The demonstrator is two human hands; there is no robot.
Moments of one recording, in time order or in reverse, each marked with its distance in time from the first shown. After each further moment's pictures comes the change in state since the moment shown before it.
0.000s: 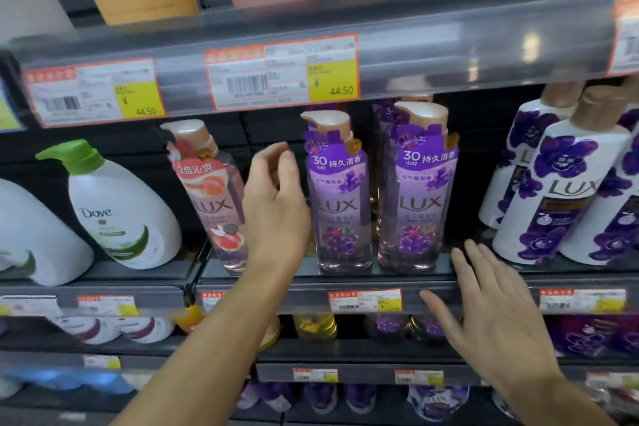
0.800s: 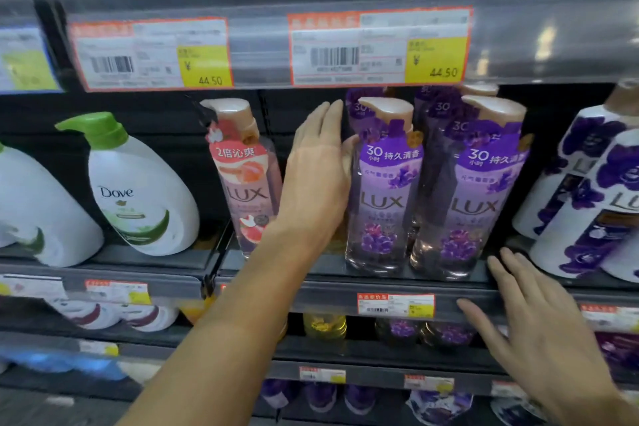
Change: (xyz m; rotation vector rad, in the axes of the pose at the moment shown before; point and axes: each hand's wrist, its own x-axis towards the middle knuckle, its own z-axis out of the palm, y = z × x) left_hand 0.037 0.000 0.000 0.546 -0.200 0.396; right_hand 0.006 0.003 -0.002 -0.009 -0.040 -0.006
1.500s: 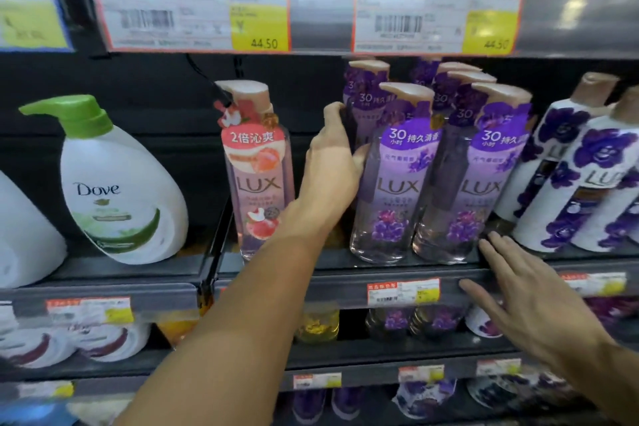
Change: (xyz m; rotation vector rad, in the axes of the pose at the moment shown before) left_hand 0.014 -0.026 0.024 -0.432 -0.175 -0.093; right_hand -0.004 -0.018 -0.025 -0.029 -0.073 0.032
